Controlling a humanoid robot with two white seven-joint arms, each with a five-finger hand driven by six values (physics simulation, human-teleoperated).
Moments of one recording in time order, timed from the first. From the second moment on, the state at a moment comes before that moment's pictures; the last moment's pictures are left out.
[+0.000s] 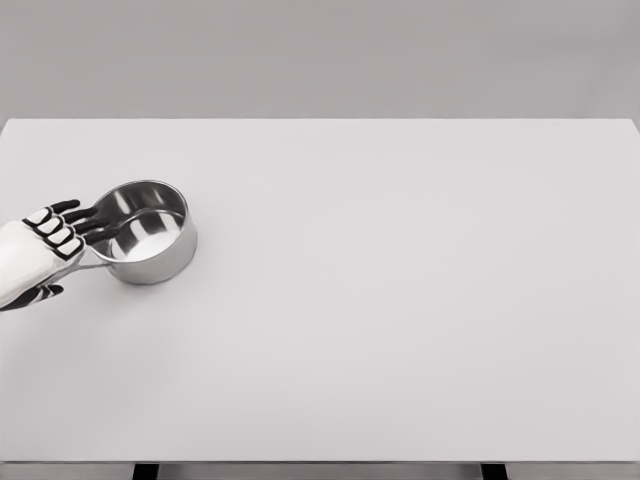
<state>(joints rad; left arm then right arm) 0.20 1.01 -0.02 -1.67 -0.75 -0.61 0.20 -0.02 0.00 0.16 0.14 0.07 -0.28 0.27</state>
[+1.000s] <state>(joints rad) 0.16 1.01 0.00 -1.63 -0.75 -0.61 0.20 -0.02 0.00 0.16 0.14 0.07 -0.28 0.27</state>
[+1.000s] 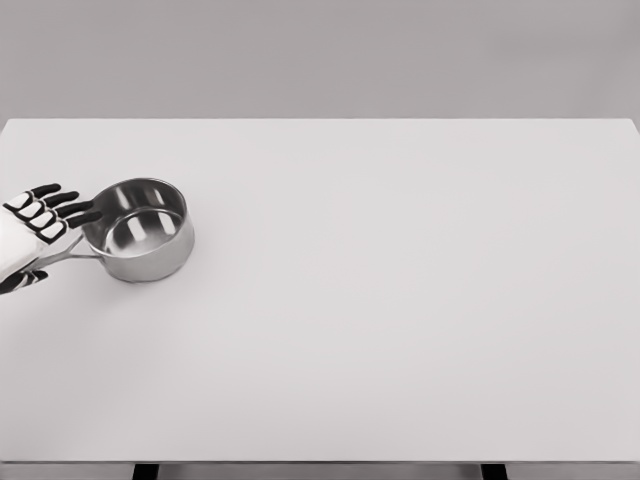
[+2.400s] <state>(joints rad) 0.07 0.99 -0.02 -1.51 -0.76 -0.61 0.20 -0.02 0.00 0.16 0.14 0.07 -0.28 0.27</state>
